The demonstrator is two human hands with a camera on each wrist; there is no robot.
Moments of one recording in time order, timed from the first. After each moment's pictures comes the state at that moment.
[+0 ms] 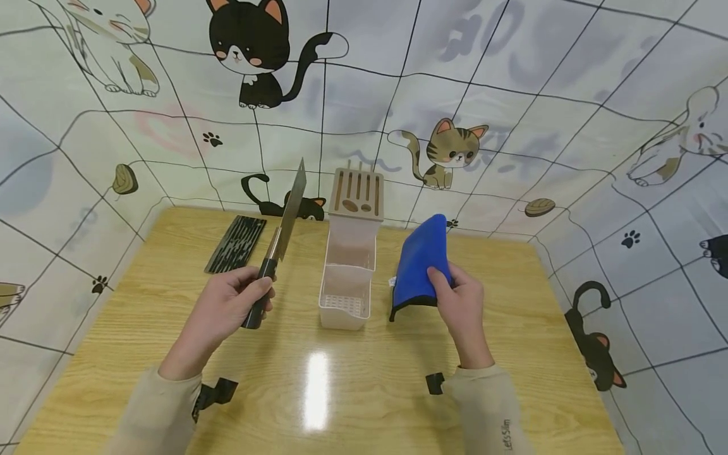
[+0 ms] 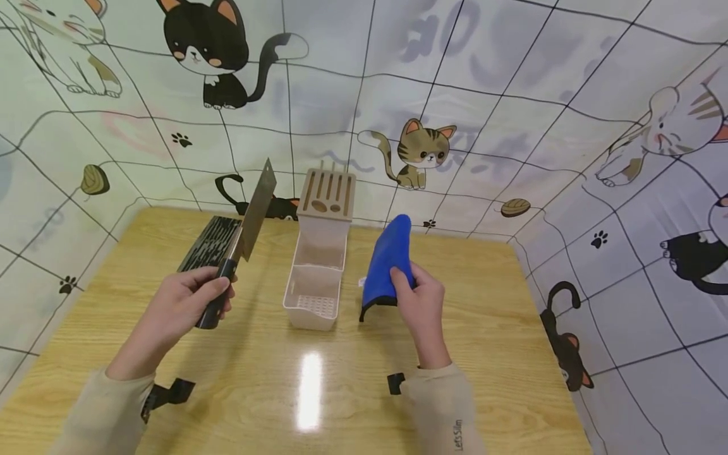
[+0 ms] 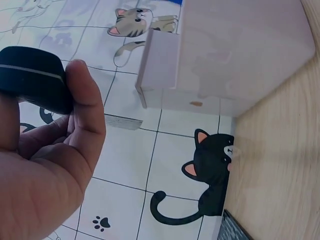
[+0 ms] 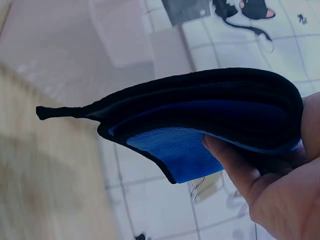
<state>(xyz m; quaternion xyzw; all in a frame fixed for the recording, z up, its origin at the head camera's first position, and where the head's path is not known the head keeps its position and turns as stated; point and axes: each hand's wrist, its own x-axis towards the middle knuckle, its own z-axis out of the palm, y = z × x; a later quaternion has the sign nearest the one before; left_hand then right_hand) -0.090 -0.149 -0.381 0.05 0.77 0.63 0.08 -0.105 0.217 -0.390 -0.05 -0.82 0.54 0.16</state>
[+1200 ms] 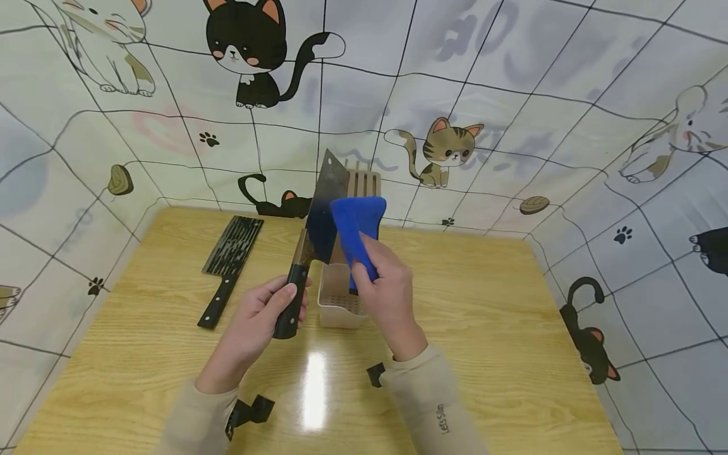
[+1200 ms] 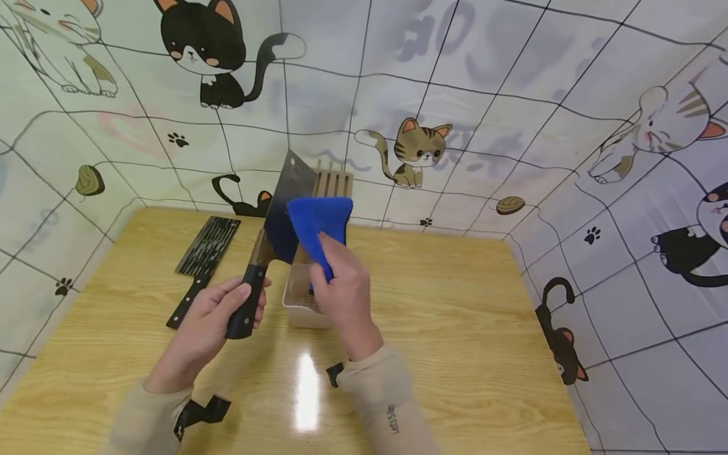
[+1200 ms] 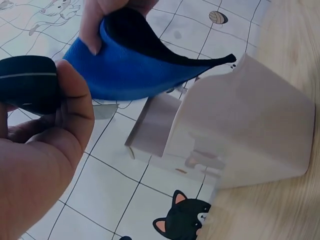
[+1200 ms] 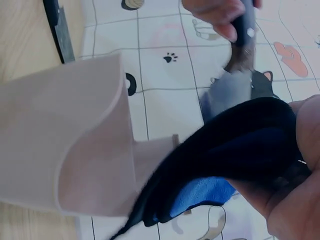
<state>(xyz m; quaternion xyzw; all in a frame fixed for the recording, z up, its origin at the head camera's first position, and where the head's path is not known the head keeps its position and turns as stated) -0.072 -0.104 -0.386 0.13 0.66 0.74 0.10 -0.114 0.110 -0.368 0.22 -0.82 0.40 0.34</state>
